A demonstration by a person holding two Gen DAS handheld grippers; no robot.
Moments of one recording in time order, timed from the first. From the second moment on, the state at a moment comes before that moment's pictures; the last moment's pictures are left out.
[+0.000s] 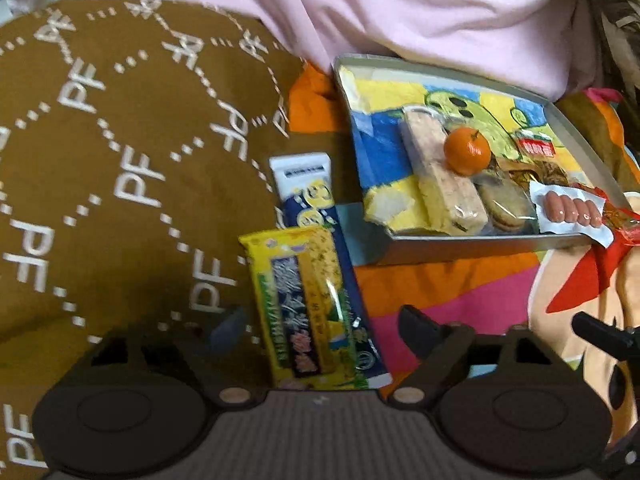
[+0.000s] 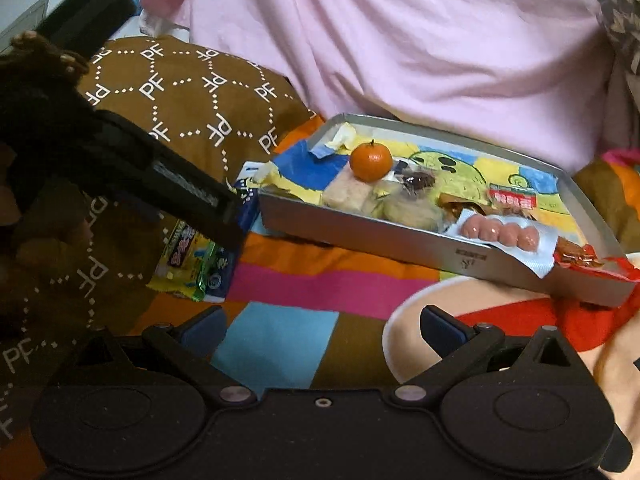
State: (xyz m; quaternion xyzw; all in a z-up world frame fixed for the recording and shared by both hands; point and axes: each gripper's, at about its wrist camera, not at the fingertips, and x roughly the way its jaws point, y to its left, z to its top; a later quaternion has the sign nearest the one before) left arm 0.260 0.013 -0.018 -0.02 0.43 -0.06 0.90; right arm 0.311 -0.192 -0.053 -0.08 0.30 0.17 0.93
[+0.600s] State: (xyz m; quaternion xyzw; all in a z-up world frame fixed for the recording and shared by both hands) left arm 0.246 0.054 -0.028 -0.10 0.45 -0.06 0.88; right arm 0.301 -0.174 -0.067 -0.07 0.31 0.19 0.93
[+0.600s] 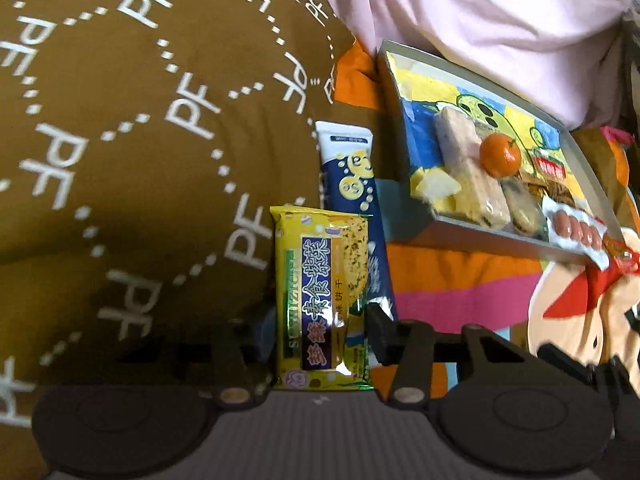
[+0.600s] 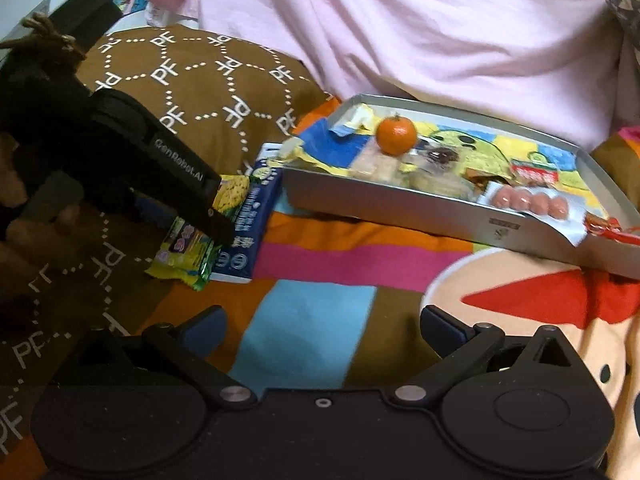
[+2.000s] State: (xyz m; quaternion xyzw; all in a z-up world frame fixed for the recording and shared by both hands) left arm 0.159 0.117 -0.037 -0.17 0.45 -0.03 0.88; right arm 0.329 -0.100 -0.068 -0.08 0.37 0.21 0.90
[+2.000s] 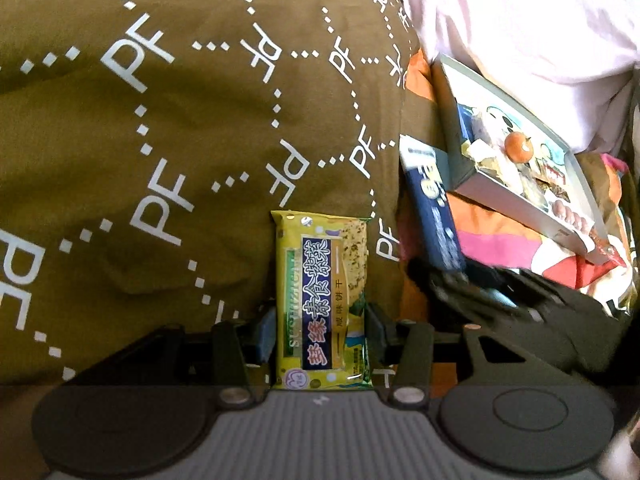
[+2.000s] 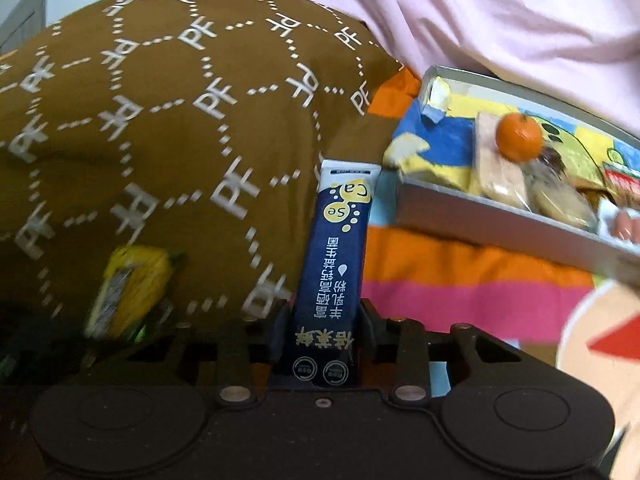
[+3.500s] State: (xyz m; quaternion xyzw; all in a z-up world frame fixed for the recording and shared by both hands) left arm 0.143 0.014 -0.042 -0.02 0.47 -0.08 0.88; right arm 0.134 -0.143 -0.089 -0.41 0.23 0.16 0.87
